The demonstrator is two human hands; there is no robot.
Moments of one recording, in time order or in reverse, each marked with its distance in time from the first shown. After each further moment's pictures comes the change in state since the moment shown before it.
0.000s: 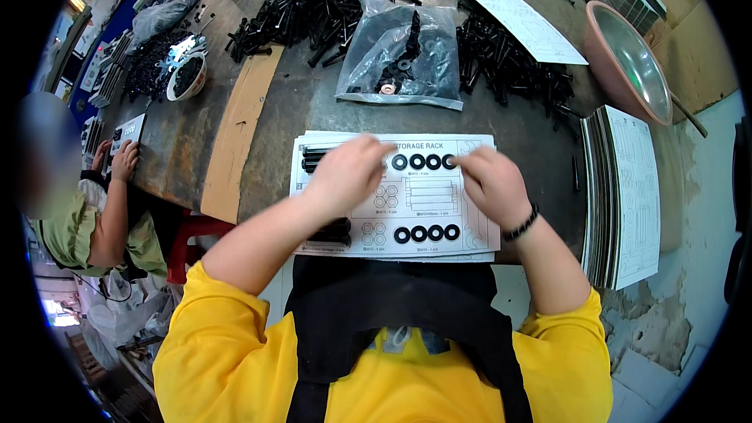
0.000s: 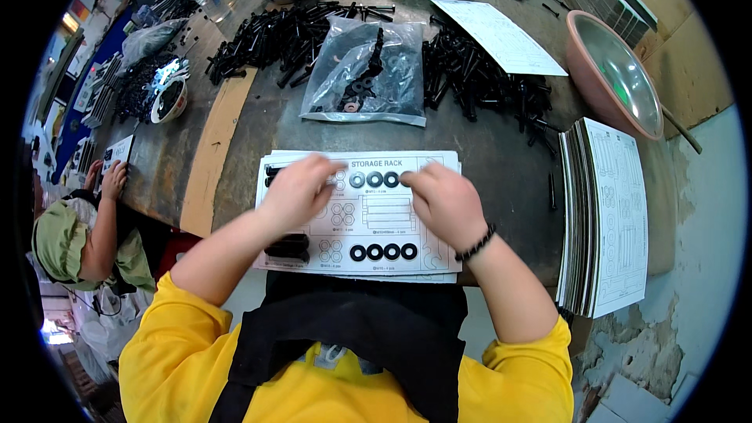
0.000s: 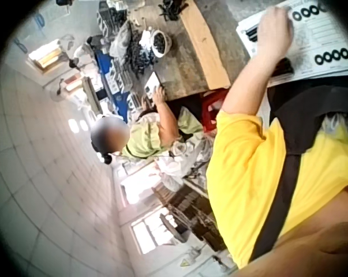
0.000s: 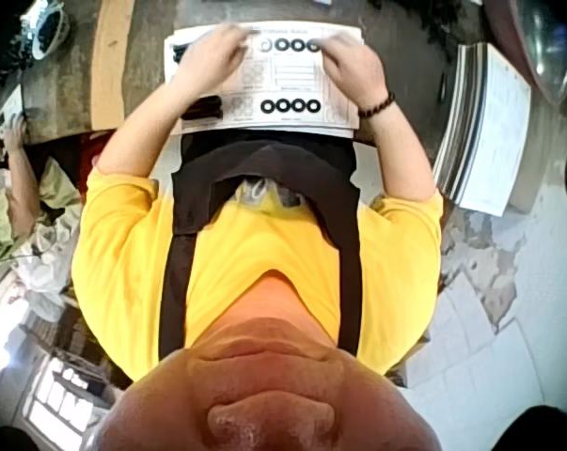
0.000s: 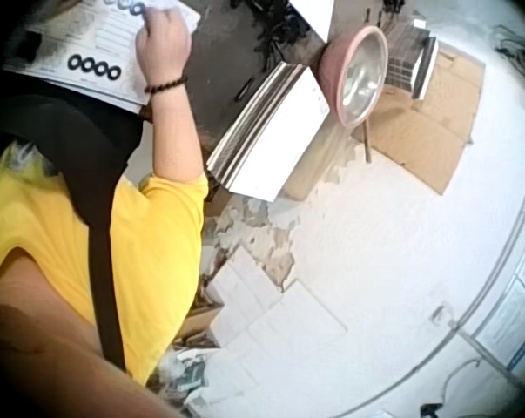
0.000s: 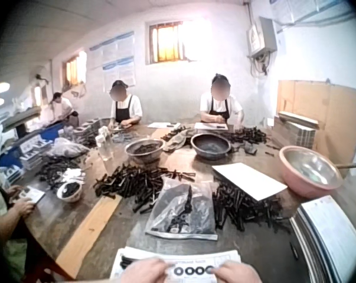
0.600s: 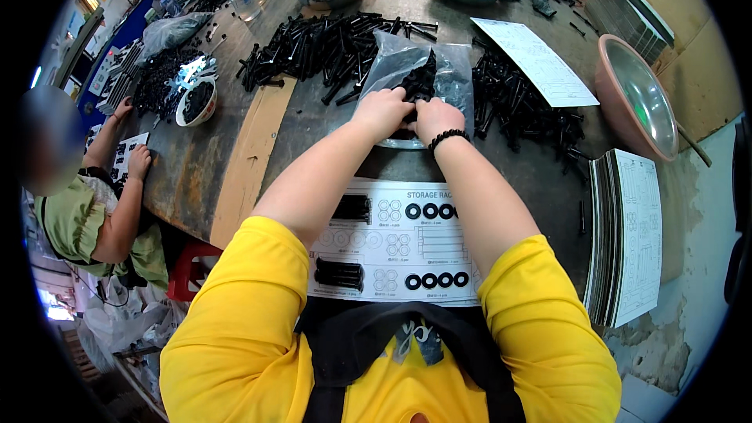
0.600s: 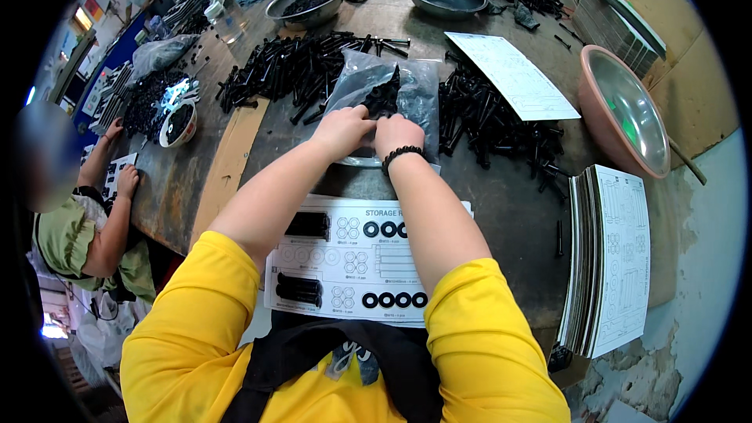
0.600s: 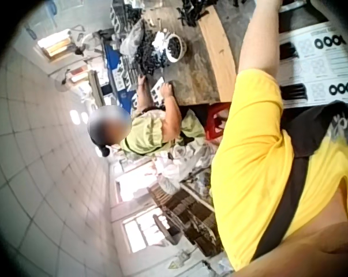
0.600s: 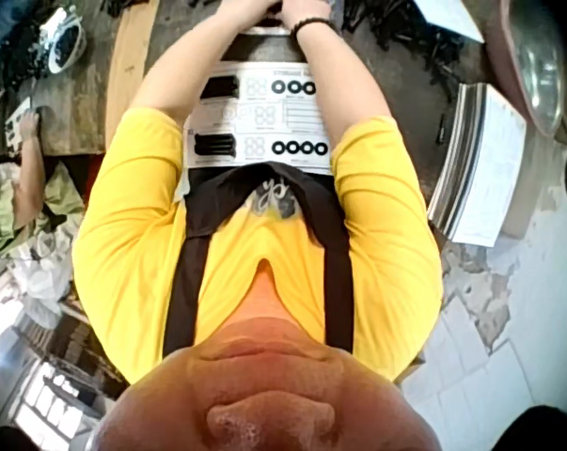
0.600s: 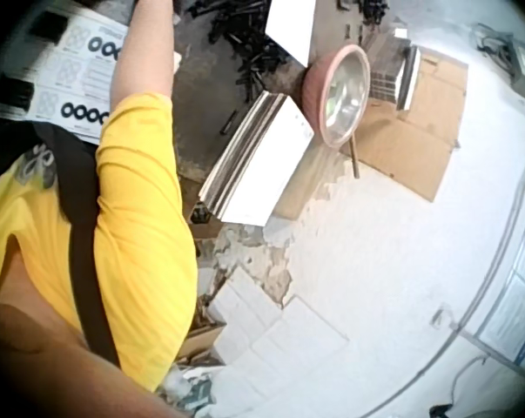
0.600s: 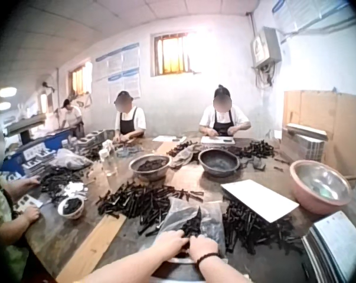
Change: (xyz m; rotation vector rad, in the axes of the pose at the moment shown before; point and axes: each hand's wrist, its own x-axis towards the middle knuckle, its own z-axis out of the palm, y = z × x) left_hand 0.149 -0.112 0.027 0.433 -0.185 0.024; right_hand 0.182 0.044 0.094 -0.411 -0.303 0.425
